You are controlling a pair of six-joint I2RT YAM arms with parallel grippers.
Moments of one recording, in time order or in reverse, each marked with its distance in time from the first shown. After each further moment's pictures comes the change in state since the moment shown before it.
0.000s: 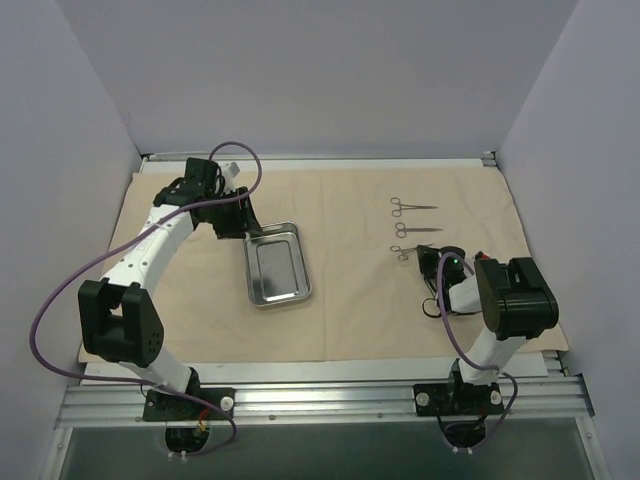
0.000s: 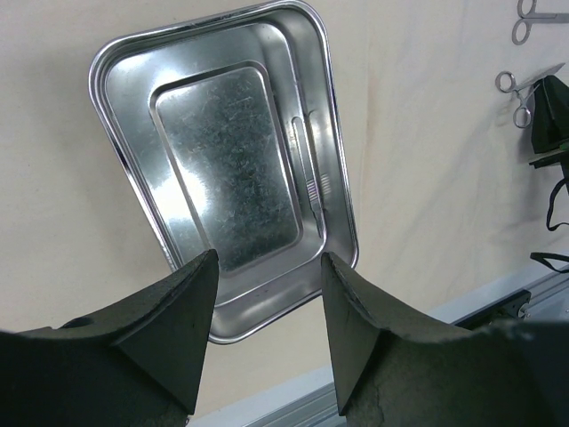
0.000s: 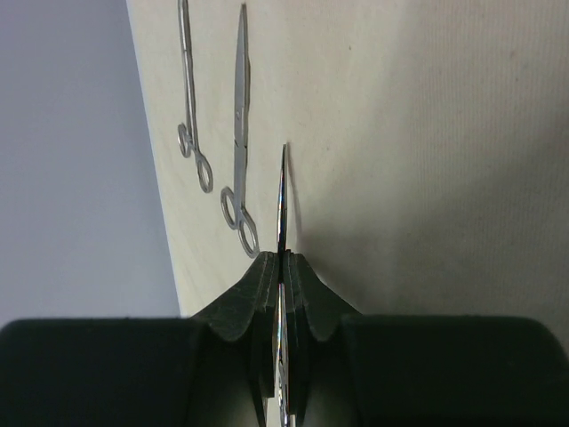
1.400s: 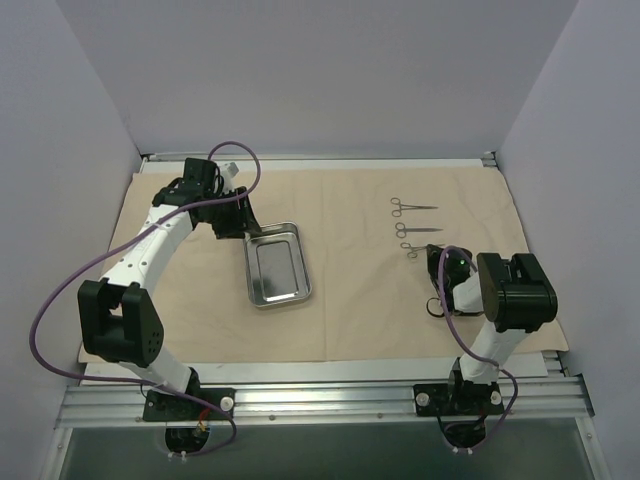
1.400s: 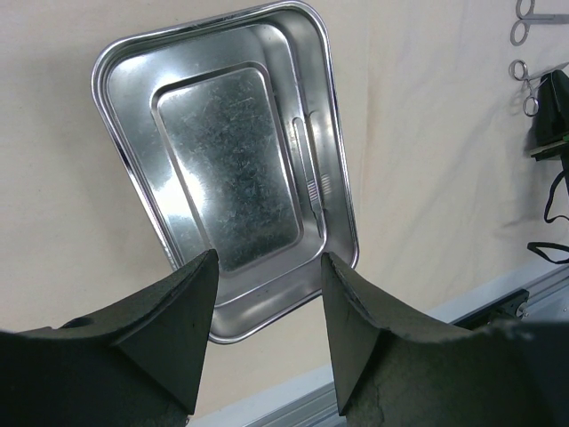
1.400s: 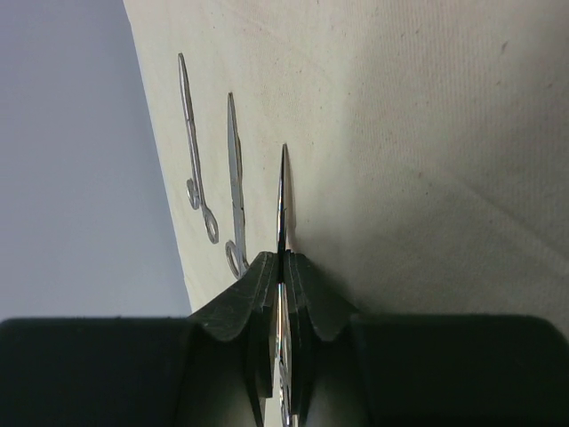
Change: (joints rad) left arm 0.008 0.002 0.000 0.000 0.009 0.004; right arm -0.048 0.064 -0.003 0.071 0.019 0.044
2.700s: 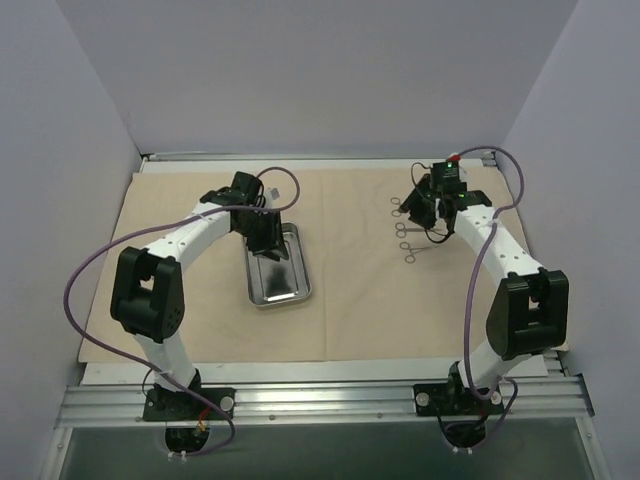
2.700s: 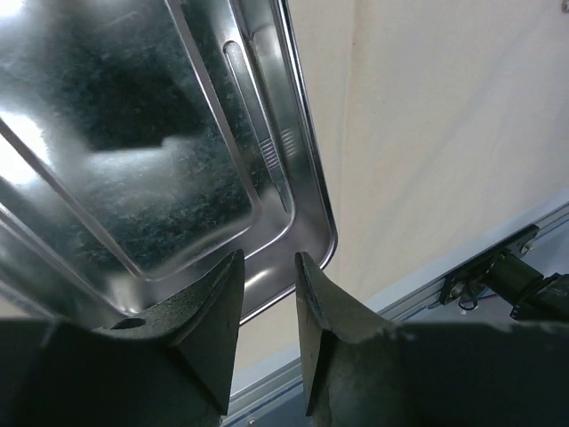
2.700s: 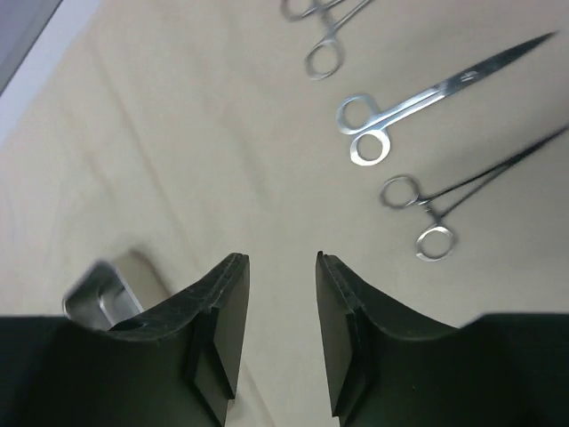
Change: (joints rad) left arm -0.157 0.177 0.005 -0.011 0.042 -0.042; right arm 0.142 -0.192 0.891 -1.424 -0.145 -0.722
